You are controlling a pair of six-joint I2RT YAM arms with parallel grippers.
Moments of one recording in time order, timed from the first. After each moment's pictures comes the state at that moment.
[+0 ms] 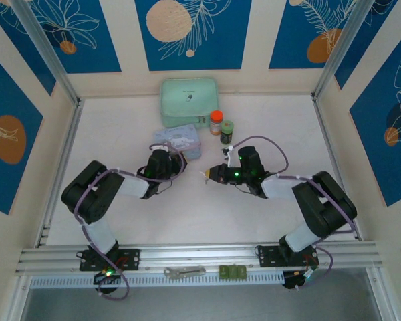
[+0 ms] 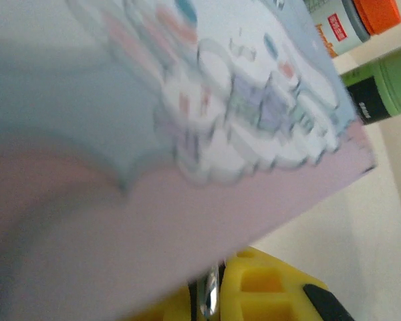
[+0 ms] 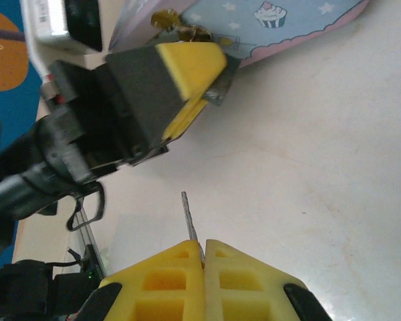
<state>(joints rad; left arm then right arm) -0.57 1.76 0.63 0.64 0.09 -0.91 0.48 1.57 0.56 0.44 -0.66 0.76</state>
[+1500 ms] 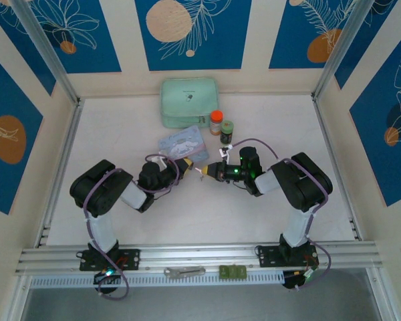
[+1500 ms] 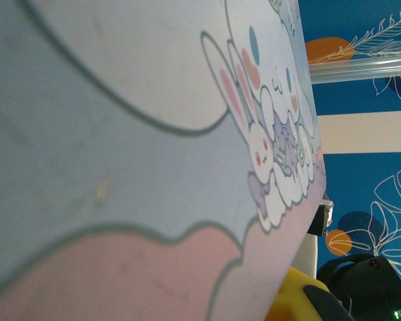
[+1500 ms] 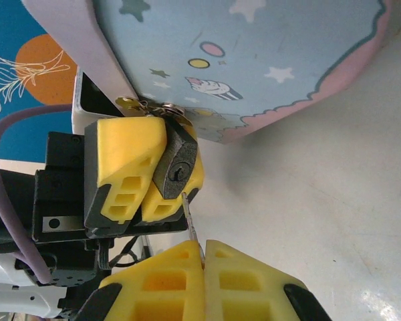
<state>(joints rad) -0.57 1.86 0.46 1.23 0.29 -1.39 0.43 1.83 0.58 0.86 -0.85 0.98</state>
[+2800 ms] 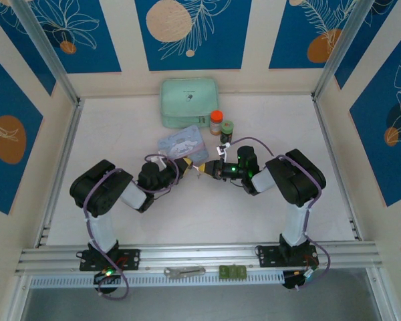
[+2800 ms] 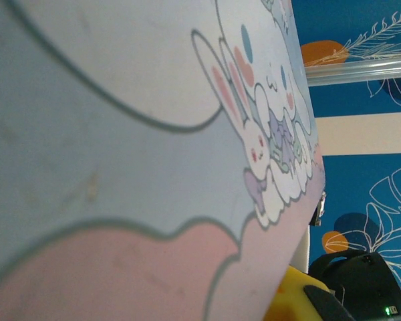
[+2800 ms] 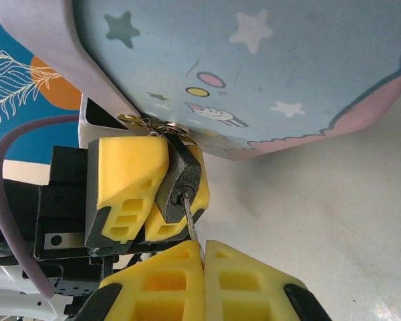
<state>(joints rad) -0.57 1.86 0.45 1.24 0.29 -1.39 0.45 1.91 0.62 0.97 -0.86 1.03</state>
